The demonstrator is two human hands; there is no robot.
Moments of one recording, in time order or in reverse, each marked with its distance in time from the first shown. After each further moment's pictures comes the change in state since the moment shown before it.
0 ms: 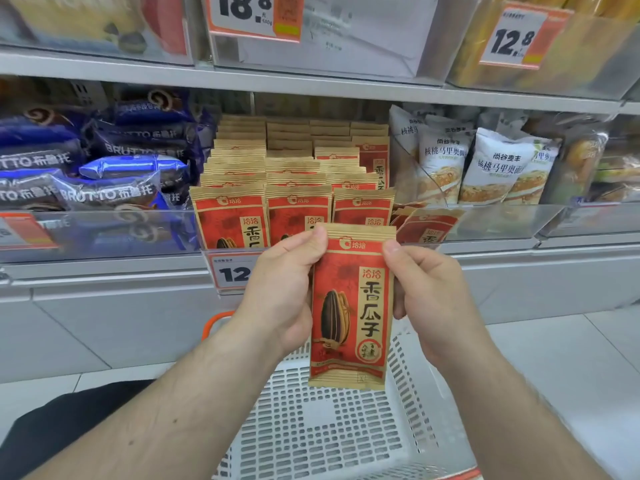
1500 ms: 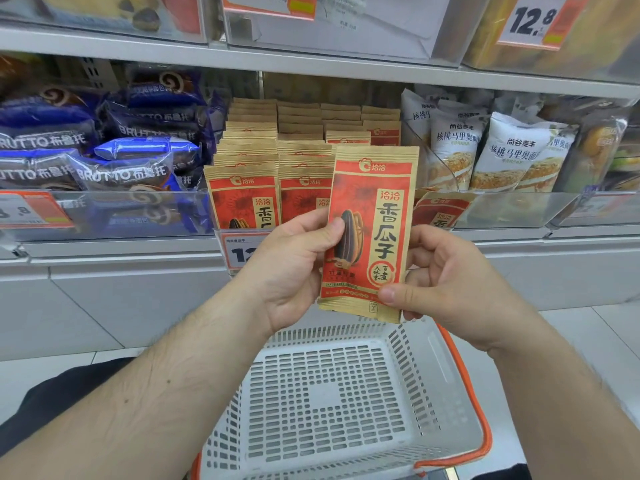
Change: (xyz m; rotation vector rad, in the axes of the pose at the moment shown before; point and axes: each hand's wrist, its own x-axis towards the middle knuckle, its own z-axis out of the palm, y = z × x) left_hand 0.001 0.005 -0.017 0.151 -0.174 -0.003; right_hand -0.005 -0.003 -0.024 -0.110 -0.338 -0.013
